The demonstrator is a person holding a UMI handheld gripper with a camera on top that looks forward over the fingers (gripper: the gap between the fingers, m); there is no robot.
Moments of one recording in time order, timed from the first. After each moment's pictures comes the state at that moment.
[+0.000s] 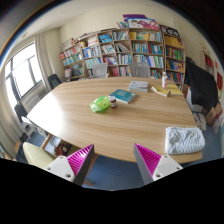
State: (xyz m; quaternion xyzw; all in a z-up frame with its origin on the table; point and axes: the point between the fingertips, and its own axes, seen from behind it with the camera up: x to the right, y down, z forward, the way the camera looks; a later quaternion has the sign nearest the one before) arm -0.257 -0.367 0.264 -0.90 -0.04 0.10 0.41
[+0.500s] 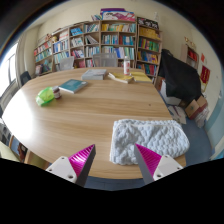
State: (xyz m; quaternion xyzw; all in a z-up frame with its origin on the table) arm 0.008 -0.273 0.102 -0.92 0.03 -0.02 0.39
